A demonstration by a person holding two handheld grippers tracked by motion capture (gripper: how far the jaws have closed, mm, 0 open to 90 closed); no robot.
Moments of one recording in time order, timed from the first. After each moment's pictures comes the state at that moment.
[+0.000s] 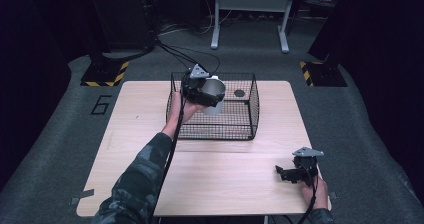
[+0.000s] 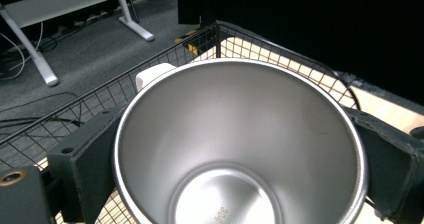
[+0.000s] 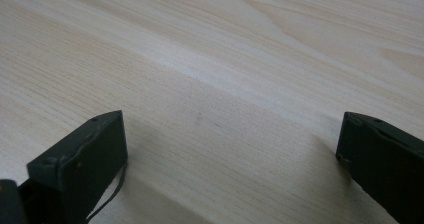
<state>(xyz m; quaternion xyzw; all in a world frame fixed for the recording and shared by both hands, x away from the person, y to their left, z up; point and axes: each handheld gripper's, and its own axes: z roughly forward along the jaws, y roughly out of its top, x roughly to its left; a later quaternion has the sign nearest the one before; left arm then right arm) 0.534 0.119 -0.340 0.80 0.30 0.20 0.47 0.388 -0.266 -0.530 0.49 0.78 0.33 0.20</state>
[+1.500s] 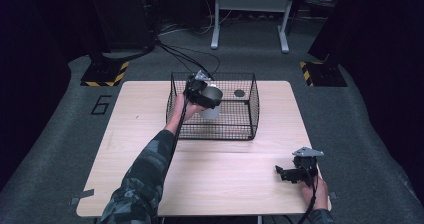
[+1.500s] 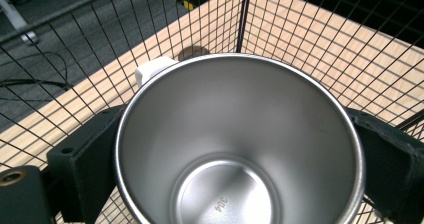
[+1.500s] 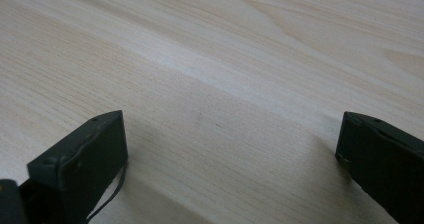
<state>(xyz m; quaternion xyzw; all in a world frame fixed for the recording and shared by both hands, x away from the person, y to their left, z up) 0.588 0.121 -0.400 0.84 0.32 0.16 0.41 0.388 -0.266 -0.530 0.48 0.78 0.33 0.20</state>
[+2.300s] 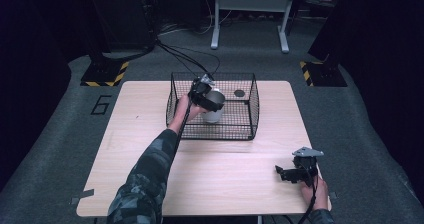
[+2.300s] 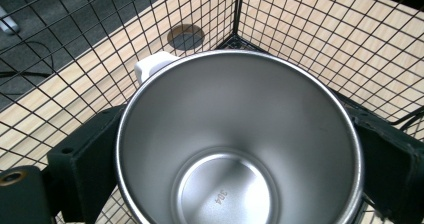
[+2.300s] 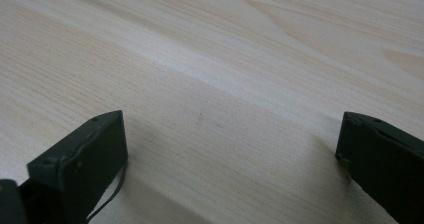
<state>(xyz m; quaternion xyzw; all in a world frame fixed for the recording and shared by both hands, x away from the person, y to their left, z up) 0.602 0.109 -0.421 0.86 0.30 0.14 0.39 0.388 -0.266 -0.530 0.48 0.78 0.33 0.20</state>
